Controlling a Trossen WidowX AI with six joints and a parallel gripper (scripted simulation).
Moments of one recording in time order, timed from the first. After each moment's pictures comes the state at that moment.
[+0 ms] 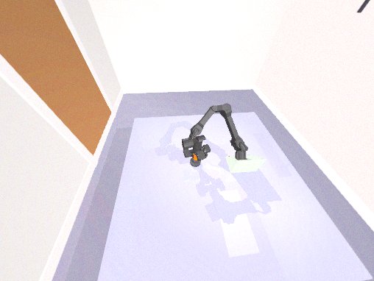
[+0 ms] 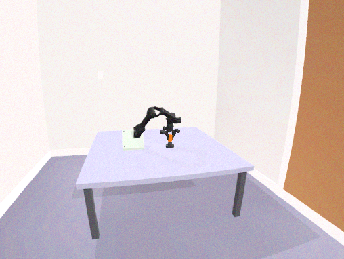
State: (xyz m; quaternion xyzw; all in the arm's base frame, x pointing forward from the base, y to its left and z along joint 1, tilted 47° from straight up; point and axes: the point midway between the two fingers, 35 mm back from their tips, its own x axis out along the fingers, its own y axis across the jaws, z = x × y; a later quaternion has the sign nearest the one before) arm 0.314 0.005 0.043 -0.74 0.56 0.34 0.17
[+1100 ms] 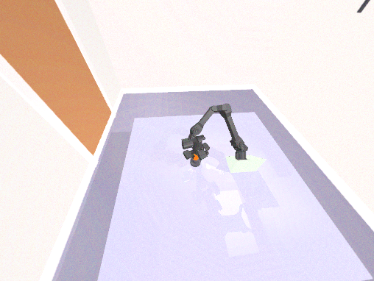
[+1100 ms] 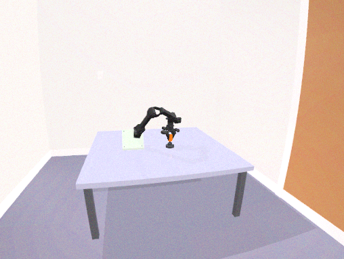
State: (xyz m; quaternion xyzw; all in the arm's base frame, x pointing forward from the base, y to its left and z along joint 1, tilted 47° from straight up) arm 0.316 0.007 0.044 -0.75 0.52 0.39 0.09
